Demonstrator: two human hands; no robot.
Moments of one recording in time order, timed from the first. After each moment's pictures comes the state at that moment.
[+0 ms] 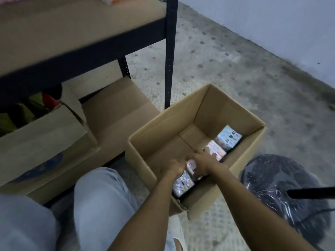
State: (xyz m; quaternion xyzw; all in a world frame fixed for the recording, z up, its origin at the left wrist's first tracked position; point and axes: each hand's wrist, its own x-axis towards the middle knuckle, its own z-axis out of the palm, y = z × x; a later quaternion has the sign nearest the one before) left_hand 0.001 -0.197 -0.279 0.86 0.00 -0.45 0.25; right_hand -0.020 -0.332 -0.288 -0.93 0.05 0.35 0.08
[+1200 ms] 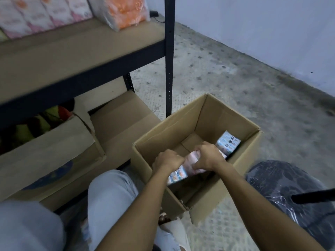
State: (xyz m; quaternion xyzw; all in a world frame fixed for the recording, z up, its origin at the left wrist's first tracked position) left_hand 0.018 -0.175 -0.228 0.91 0.00 -0.32 0.27; right_hand -0.017 -0.336 -0.239 -0.97 0.11 0.16 0.16
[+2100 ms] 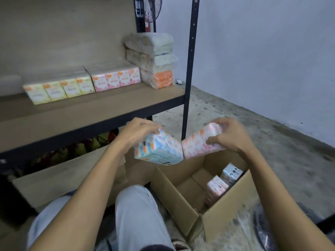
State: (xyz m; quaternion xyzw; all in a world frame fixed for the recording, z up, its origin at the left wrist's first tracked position) left_hand -0.009 -0.018 0.014 0.87 -0.13 -0.09 0.48; right_hand -0.070 -0.291 -0.008 -0.93 0.09 -0.15 0.32
